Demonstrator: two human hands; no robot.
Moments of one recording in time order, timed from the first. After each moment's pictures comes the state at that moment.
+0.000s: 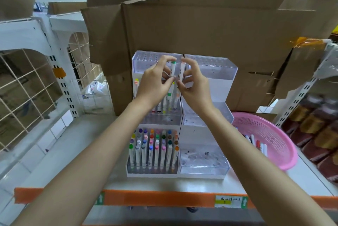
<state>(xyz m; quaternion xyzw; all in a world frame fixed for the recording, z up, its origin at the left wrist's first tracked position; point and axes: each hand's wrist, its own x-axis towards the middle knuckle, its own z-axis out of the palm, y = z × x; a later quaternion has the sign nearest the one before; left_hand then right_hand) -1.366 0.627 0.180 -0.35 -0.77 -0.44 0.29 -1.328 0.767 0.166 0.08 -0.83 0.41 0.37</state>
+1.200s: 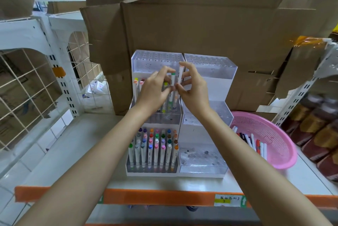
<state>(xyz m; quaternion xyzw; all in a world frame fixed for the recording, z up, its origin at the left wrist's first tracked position) -1.370 0.629 0.154 -0.36 -0.80 -0.39 0.27 -1.329 0.767 0.156 0.08 -0.84 0.39 0.38</state>
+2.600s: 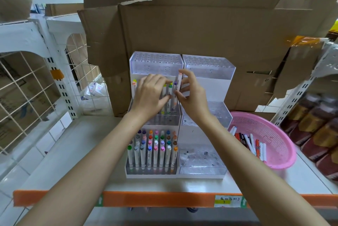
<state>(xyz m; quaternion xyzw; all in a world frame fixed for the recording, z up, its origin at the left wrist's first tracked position) -1.374 0.619 0.142 -0.36 -0.83 -0.23 0.35 -1.324 0.768 0.144 0.07 -0.85 0.38 0.35</state>
